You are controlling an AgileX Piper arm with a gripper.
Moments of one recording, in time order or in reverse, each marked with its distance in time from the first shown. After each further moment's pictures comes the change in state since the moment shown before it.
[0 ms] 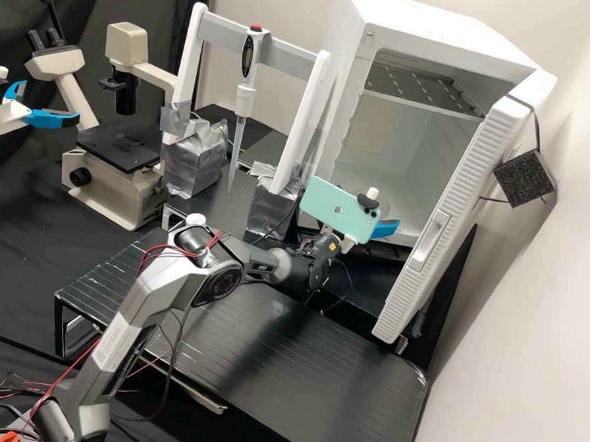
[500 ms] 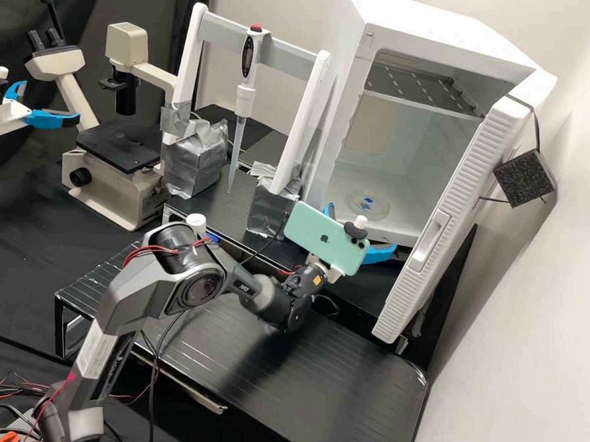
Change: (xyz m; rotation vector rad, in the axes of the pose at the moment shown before) arm -0.095 0.014 0.017 0.006 0.060 0.096
